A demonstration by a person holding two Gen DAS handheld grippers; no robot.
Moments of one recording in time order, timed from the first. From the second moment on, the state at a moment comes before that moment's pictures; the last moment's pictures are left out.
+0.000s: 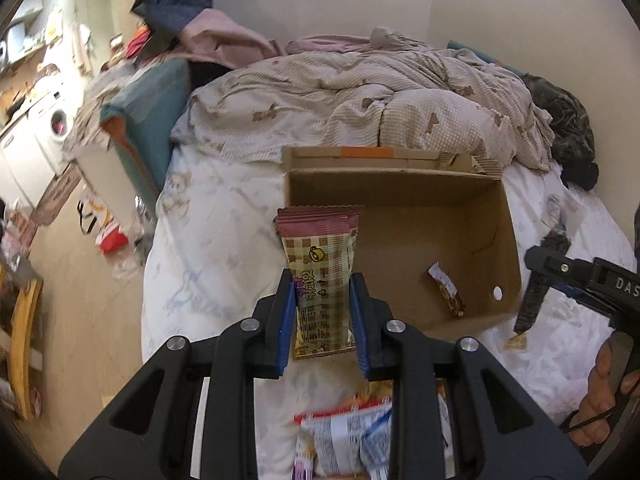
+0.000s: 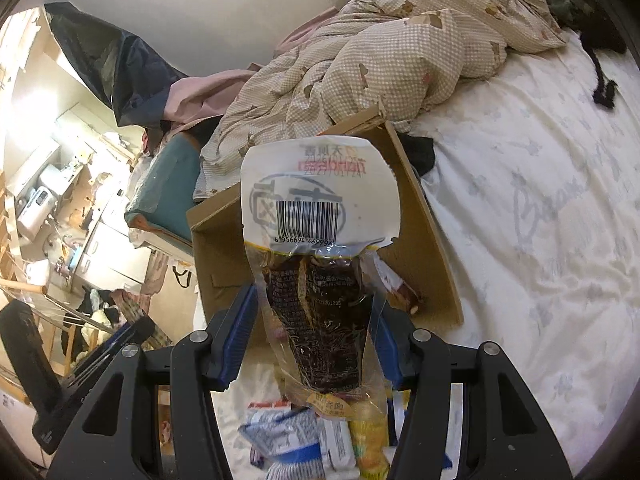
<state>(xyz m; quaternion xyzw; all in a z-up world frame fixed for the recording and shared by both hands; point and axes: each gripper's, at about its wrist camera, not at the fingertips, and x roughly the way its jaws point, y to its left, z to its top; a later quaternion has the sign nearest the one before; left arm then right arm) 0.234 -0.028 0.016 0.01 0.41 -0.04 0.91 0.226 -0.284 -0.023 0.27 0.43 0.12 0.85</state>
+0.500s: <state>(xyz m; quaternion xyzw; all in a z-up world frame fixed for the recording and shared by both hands) 0.286 -0.030 -0.045 -0.02 0.45 -0.04 0.89 0.267 -0.265 -0.049 0.23 0.45 0.10 0.86</state>
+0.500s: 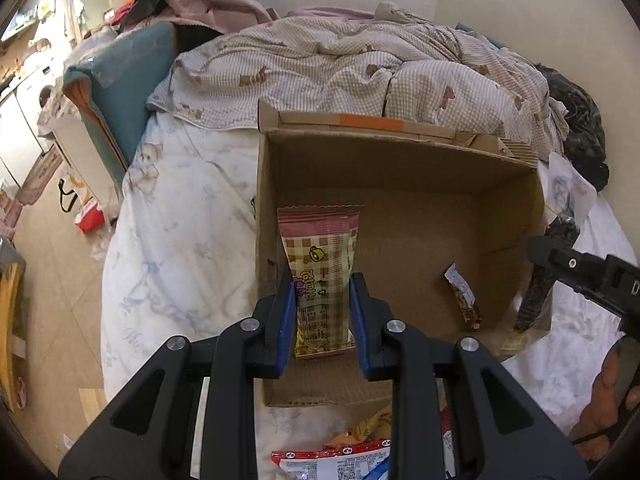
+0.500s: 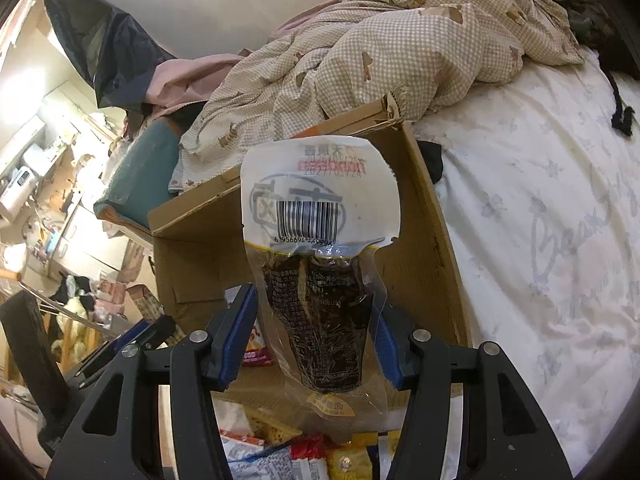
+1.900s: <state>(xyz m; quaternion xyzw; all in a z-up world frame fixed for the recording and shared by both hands) 0.247 -0.003 -0.034 -0.07 0.44 0.10 0.89 0.225 -0.219 -0.038 0.15 0.51 0.15 0.83</state>
